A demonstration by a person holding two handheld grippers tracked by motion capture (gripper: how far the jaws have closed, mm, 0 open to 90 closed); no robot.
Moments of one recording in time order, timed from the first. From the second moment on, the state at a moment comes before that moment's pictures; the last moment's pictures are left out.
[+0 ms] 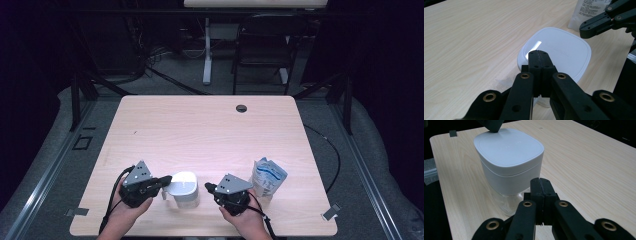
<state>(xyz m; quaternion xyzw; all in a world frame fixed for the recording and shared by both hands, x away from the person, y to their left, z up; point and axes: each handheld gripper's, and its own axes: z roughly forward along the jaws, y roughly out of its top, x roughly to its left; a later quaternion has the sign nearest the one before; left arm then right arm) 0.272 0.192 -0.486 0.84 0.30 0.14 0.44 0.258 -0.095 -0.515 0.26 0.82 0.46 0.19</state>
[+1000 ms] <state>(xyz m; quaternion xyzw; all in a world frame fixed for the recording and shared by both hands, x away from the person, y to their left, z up) 0.272 0.195 -0.486 0.84 0.30 0.14 0.44 0.261 -0.085 -0.514 0.25 0.83 0.46 0.18</state>
